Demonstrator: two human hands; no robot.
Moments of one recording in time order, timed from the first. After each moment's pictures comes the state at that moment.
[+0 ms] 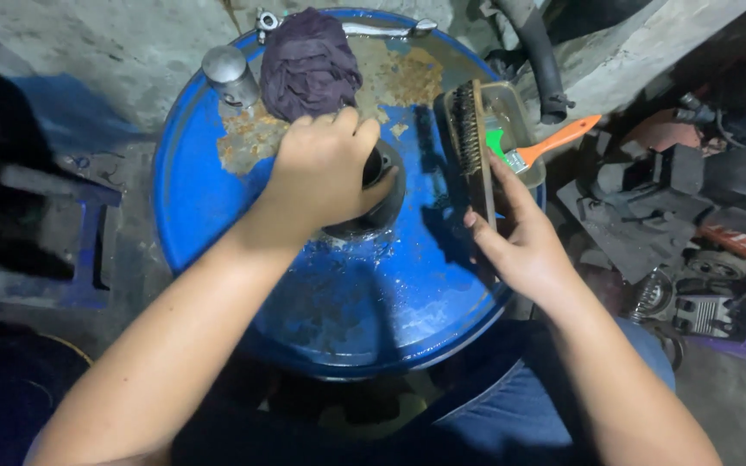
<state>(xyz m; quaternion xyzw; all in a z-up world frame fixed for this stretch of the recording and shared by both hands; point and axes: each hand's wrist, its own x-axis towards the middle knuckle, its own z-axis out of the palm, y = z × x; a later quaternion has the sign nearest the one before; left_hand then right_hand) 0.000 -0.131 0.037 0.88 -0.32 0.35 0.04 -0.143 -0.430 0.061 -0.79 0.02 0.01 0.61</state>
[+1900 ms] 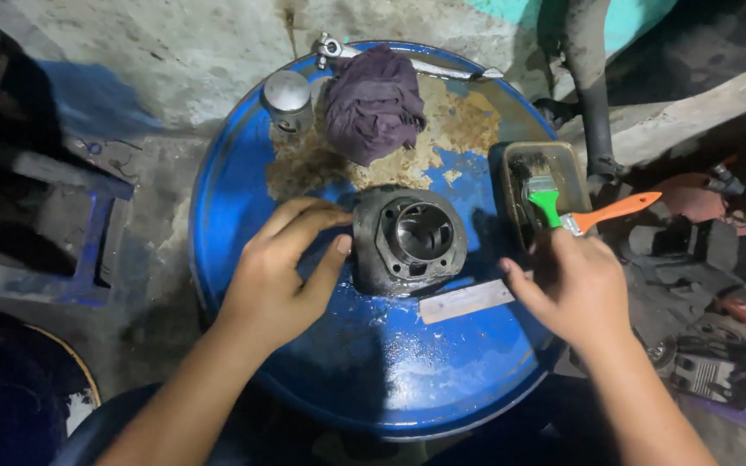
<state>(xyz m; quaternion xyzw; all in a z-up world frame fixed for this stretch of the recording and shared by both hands) -0.076 -0.023 0.083 0.83 -0.21 0.16 0.48 -0.106 -0.462 0.020 -0.97 -0.11 -0.18 0.12</state>
